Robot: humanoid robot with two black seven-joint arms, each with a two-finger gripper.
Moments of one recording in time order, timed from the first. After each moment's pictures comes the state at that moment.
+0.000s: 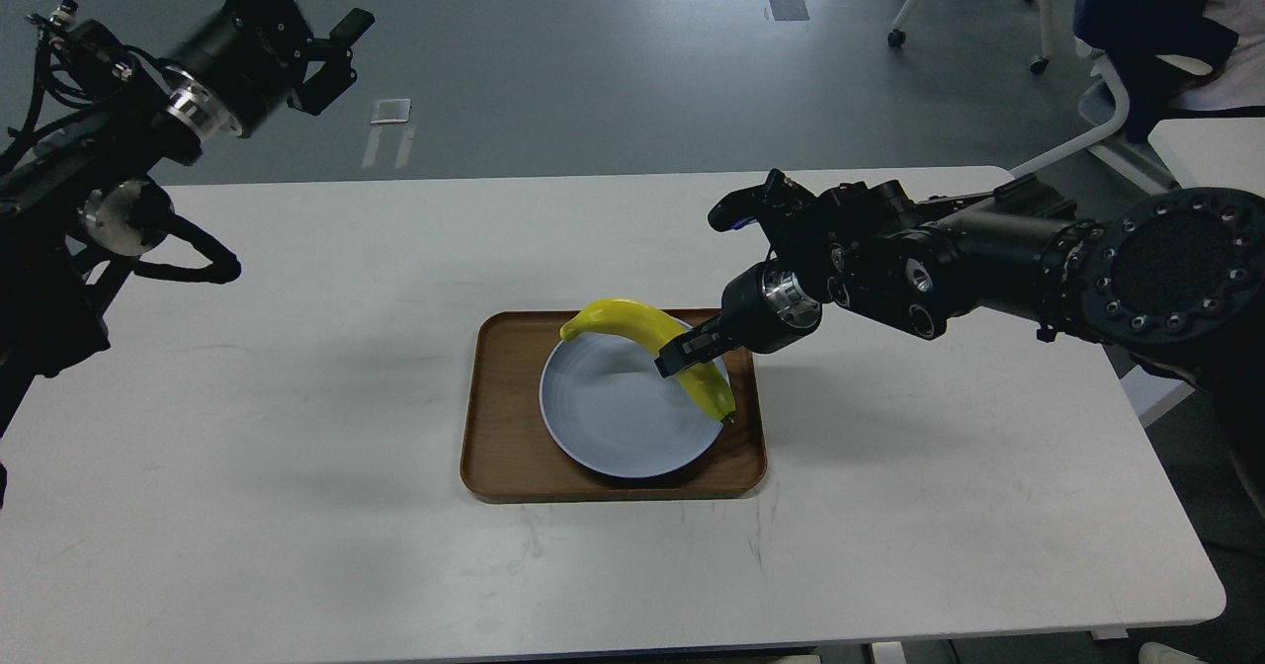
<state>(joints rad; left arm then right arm) -1.08 0.43 -0.40 -0.54 0.22 -0.49 -0.49 1.41 0.00 -0.79 0.63 -0.78 0.49 0.49</state>
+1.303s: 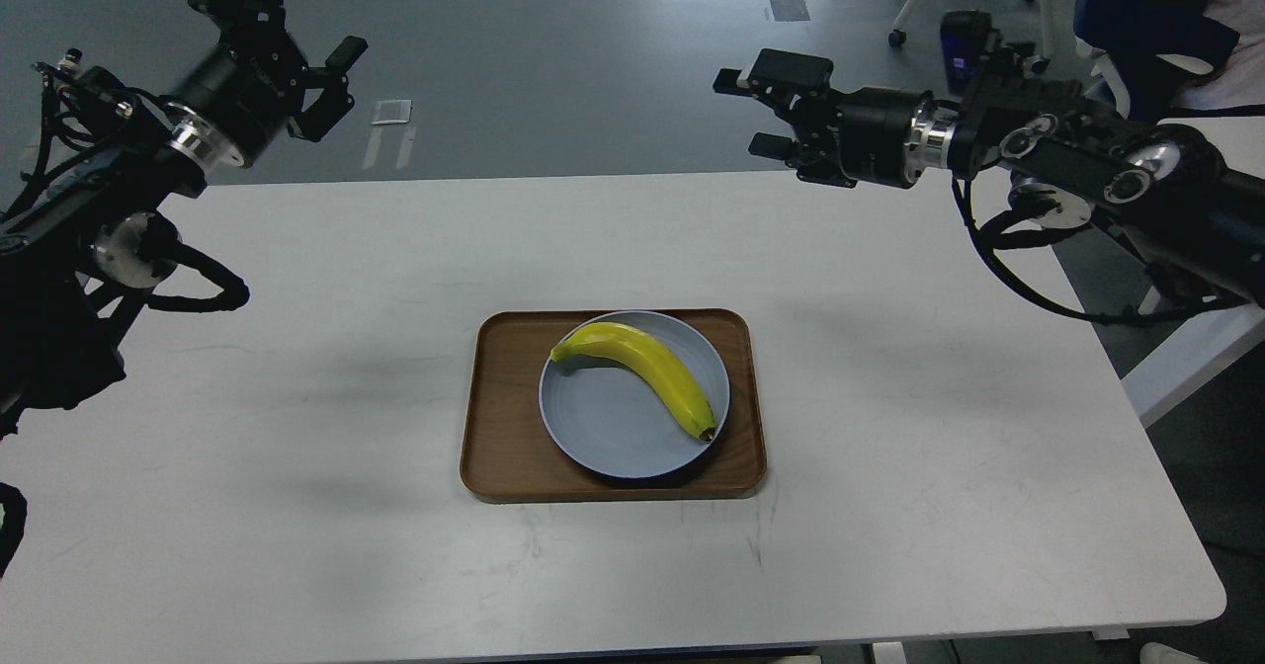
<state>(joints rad) -0.97 0.41 -0.51 -0.54 0.20 -0.49 -0.49 1.25 -0.43 -0.18 0.68 -0.25 0.49 0.49</state>
